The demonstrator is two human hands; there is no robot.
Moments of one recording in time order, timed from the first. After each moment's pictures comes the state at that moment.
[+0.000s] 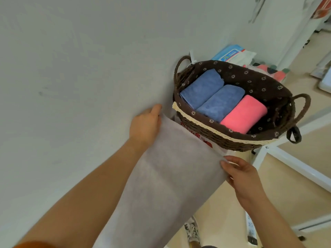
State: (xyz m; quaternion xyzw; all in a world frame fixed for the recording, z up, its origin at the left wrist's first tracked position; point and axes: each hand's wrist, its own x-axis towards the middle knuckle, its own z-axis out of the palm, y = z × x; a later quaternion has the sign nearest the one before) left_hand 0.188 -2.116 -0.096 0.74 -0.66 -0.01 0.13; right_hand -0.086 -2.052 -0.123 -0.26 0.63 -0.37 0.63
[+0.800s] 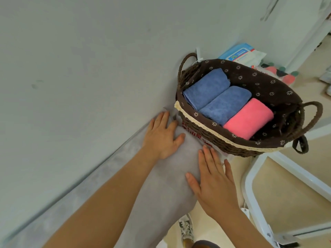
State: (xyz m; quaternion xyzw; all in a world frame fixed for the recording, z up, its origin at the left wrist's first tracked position) left_hand 0.151 -2.103 -0.128 0.72 -0.69 -0.10 -0.02; right_hand -0.047 -2.031 -0.143 -0.82 0.56 -0.03 0.13
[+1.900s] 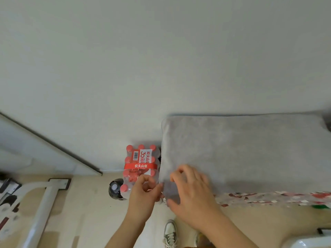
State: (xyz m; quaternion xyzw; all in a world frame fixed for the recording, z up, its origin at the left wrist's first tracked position) left_hand 0.185 -1.569 -0.109 0.77 0.08 -0.28 0.57; right_hand 0.117 -1.707 -0.085 -0.98 0.09 -0.01 0.19
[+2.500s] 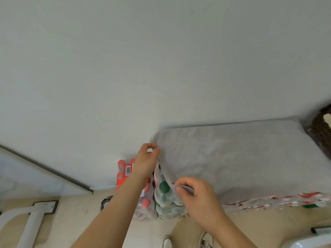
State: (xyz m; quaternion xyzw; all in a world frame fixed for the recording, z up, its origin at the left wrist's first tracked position) left_hand 0.285 -1.645 -0.088 0.78 0.02 -0.29 0.56; right_hand 0.119 -1.728 -0.059 -0.82 0.24 -0.03 0.51
